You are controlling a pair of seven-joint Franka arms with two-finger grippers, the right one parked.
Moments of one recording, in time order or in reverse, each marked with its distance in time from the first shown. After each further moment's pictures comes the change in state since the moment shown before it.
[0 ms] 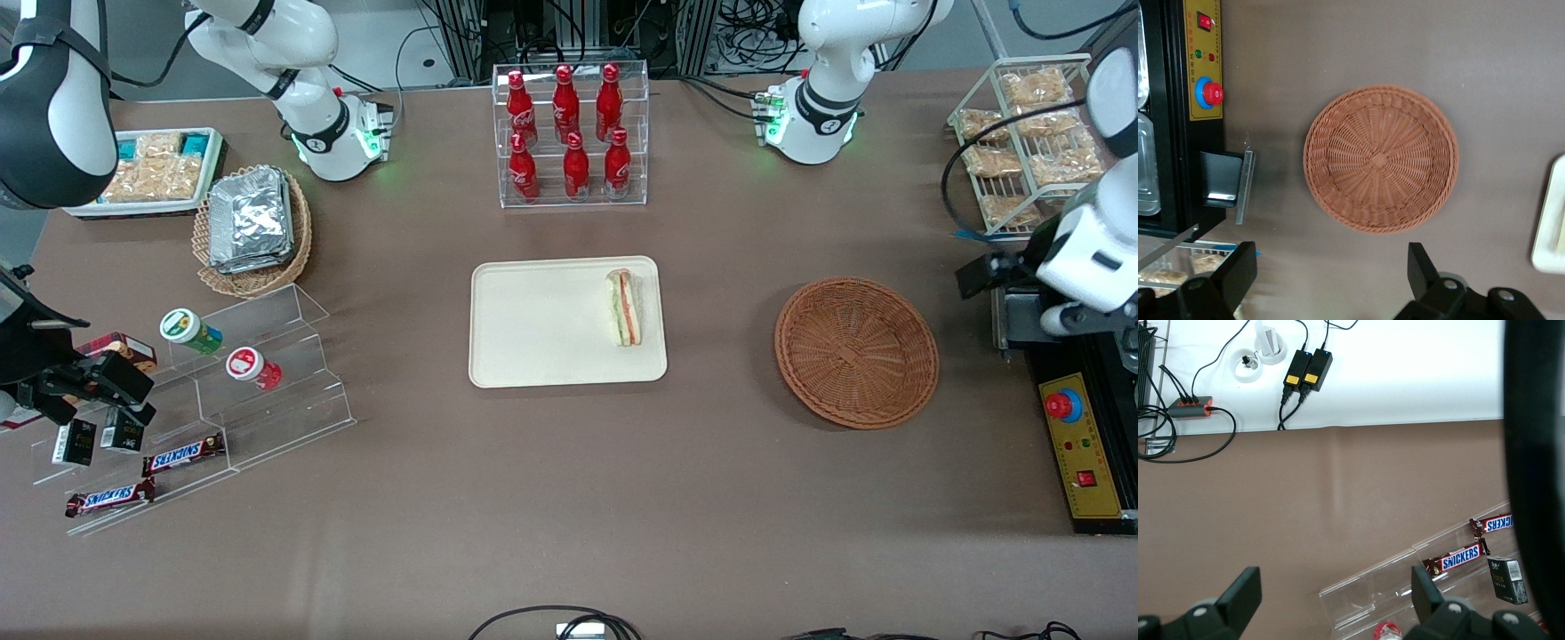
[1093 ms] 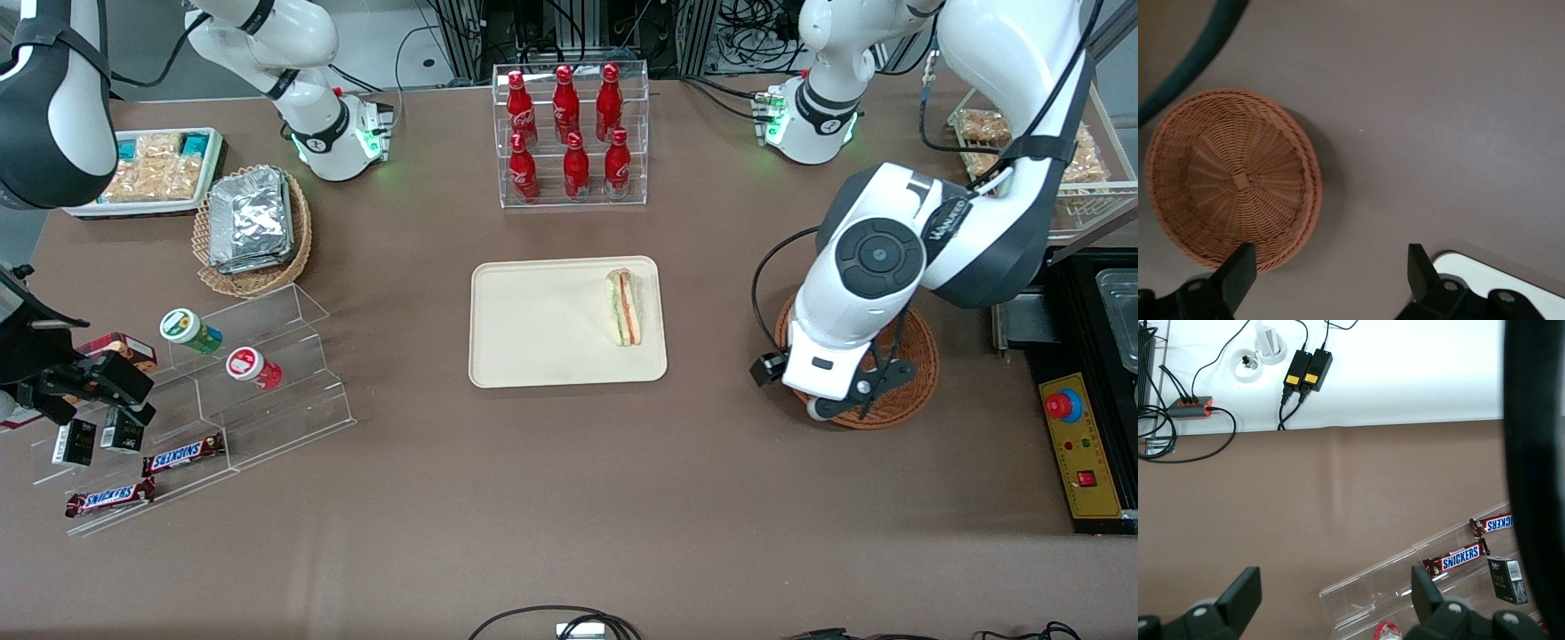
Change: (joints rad) arm 0.066 0.393 -0.544 0.069 0.311 0.196 -0.938
